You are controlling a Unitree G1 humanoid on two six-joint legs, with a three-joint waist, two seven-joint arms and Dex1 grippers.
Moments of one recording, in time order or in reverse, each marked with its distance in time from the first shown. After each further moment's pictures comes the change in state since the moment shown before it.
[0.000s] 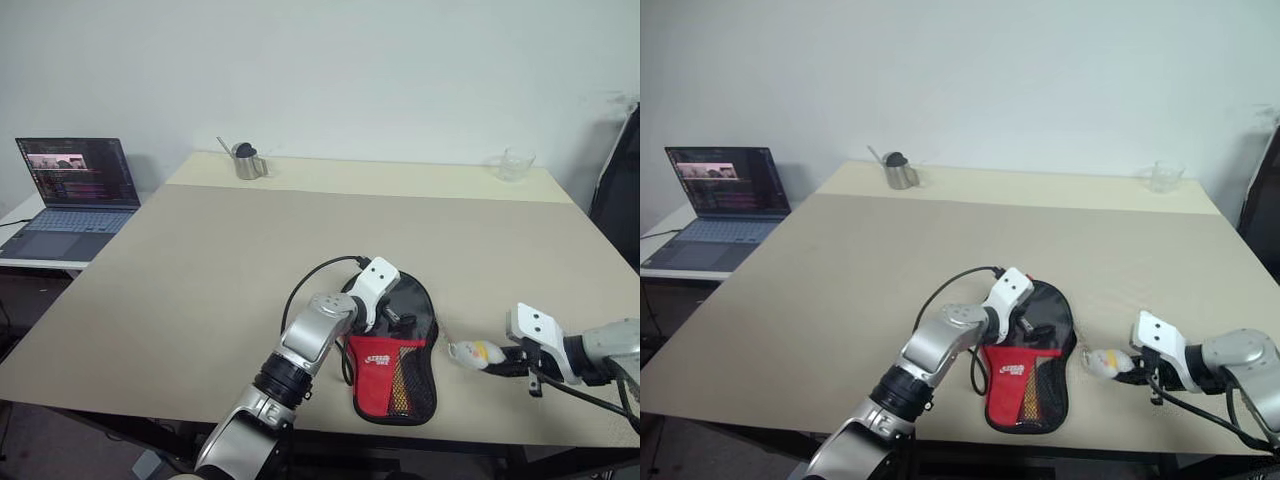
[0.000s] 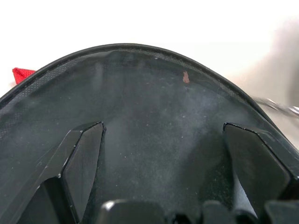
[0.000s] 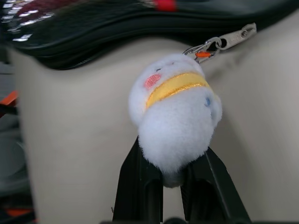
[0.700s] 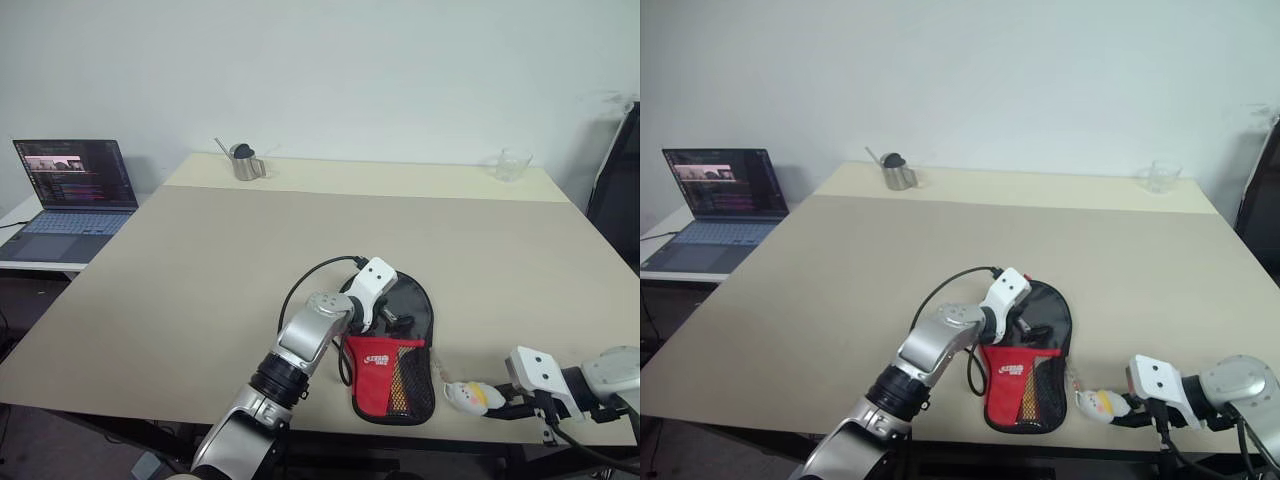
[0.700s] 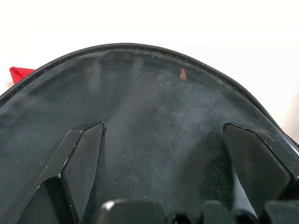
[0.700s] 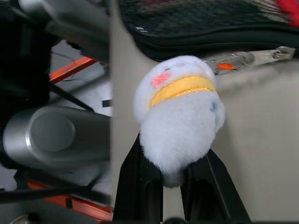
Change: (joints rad) left arm 0.000 0.026 0.000 -0.009 -0.007 0.002 -0.020; right arm 0.154 -0.003 0.013 -0.061 -0.001 -0.283 0.104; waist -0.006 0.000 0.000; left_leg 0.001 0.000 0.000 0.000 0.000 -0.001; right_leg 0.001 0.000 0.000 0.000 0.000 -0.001
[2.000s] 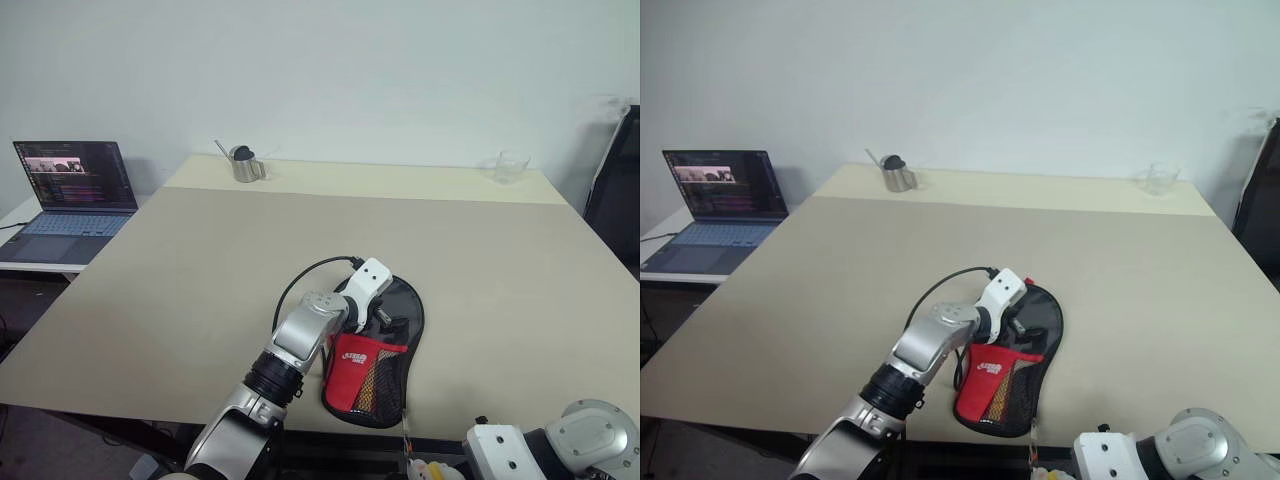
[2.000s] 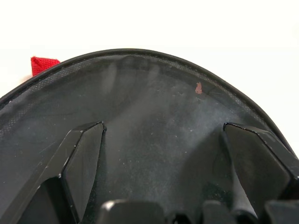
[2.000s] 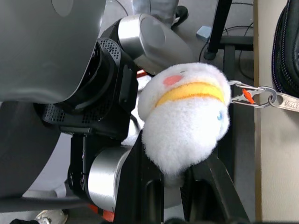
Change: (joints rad) left arm 0.000 0.030 -0.001 -0.012 -0.003 0.021 -0.019; right arm 0.184 -0.069 0.155 -0.542 -0.011 0.253 -0.167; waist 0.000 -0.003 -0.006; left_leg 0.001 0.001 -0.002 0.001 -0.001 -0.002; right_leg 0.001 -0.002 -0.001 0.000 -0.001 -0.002
